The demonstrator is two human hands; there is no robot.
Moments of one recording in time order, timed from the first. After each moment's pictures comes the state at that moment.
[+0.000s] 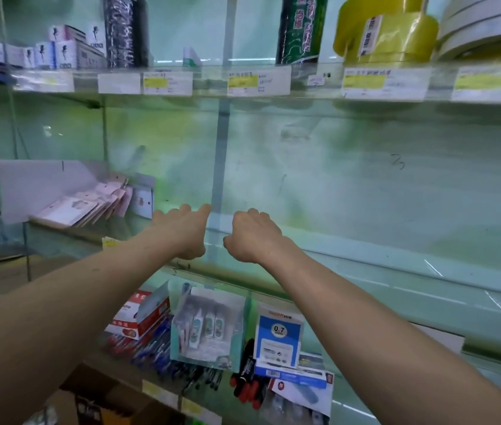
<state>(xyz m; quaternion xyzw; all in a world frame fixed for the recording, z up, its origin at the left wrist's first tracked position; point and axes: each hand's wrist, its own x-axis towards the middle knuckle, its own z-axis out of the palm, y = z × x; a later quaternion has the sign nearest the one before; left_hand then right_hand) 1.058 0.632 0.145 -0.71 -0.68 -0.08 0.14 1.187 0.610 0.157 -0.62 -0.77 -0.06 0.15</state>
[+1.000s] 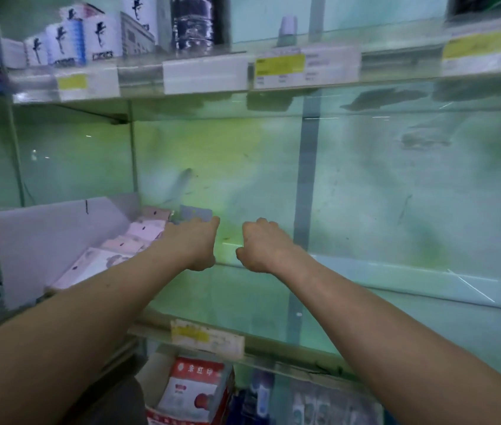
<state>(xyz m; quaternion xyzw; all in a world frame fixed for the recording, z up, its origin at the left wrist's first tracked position) 0.889 0.825 0.155 -0.74 -0.65 -0.05 0.17 1.022 0.803 0.156 -0.63 -0.75 -0.10 0.15</state>
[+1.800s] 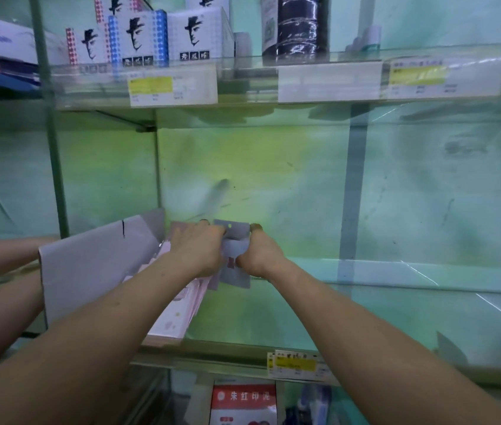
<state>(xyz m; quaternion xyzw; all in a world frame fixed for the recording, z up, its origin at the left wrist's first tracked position) 0.795 0.886 0.161 -0.80 -0.56 -0.13 0.16 0.920 0.872 0.144 -0.67 -0.65 0.10 0.34</state>
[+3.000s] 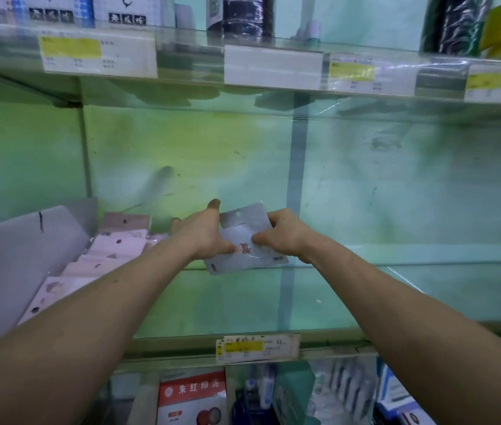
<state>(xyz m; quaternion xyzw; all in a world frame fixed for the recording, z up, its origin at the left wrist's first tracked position) 0.871 0.881 0.162 -0.84 -0.48 -0.23 -0.02 1.014 0.803 0.166 -0.70 -0.59 0.13 0.39</state>
